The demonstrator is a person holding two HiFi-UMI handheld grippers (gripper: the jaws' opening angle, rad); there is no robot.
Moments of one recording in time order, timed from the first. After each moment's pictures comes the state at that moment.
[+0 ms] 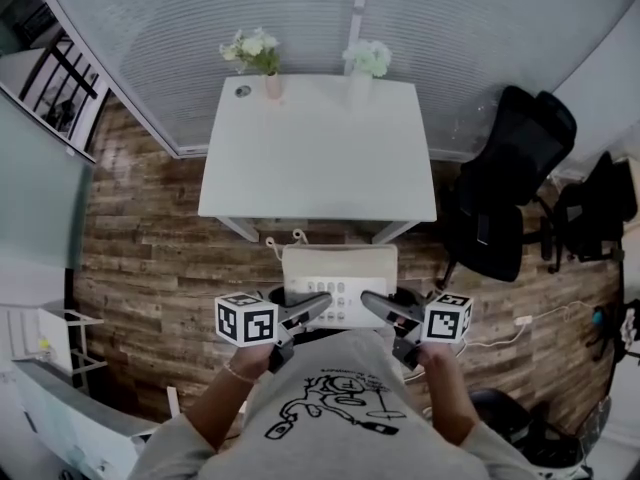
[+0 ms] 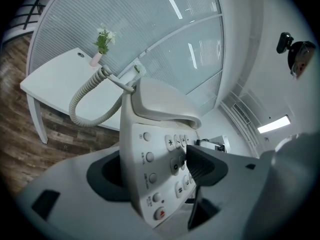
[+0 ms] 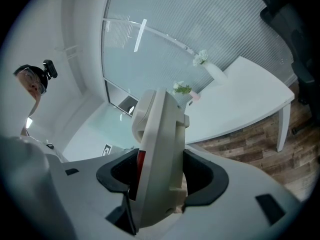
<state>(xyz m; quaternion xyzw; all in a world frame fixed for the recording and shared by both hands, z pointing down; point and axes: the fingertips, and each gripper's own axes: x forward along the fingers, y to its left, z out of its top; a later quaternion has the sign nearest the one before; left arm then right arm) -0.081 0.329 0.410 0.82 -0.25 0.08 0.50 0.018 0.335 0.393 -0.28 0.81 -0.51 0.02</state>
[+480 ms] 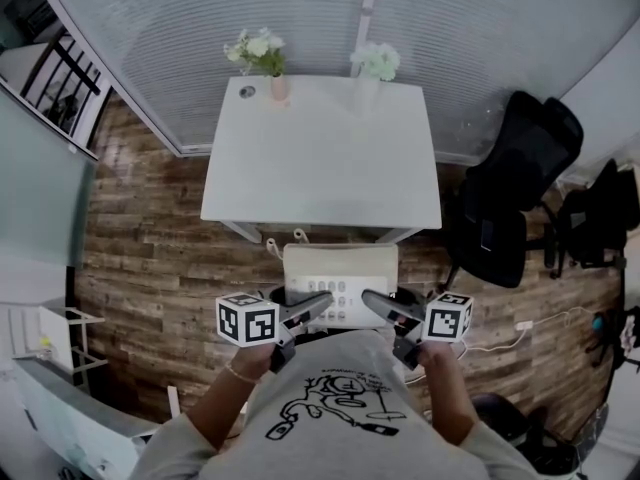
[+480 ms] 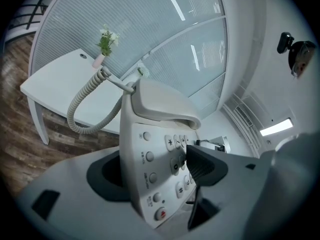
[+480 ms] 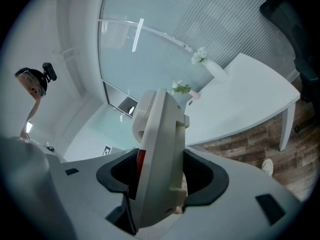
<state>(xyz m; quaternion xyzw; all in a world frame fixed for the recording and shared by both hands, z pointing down) -0.088 0.305 0.415 0.82 -0.26 0.08 0.51 0.012 0.309 0.399 -0.27 0.81 -0.52 0.02</state>
